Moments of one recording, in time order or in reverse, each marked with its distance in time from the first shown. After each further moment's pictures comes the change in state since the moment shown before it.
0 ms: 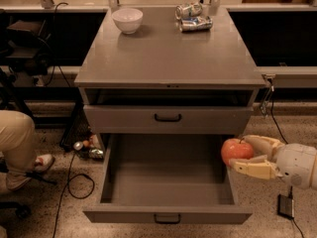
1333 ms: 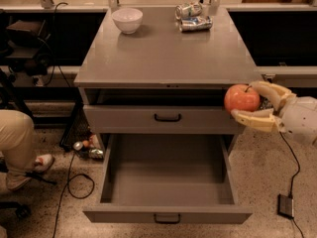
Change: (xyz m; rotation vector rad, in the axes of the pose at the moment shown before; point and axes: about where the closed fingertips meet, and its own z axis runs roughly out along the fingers) arm -0.129 -0.042 -0.005 0.128 -0.250 -0.314
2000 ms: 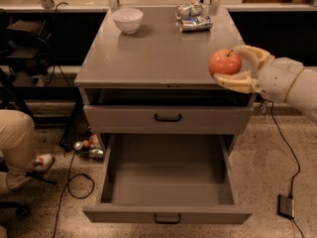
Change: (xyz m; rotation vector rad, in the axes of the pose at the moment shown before) arm -0.044 -0.051 0.074 0.052 -0.026 -0.145
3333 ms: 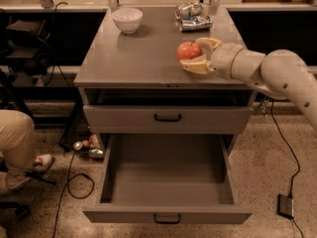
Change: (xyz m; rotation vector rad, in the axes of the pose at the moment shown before) arm 0.046 -0.017 0.148 -0.029 0.075 0.058
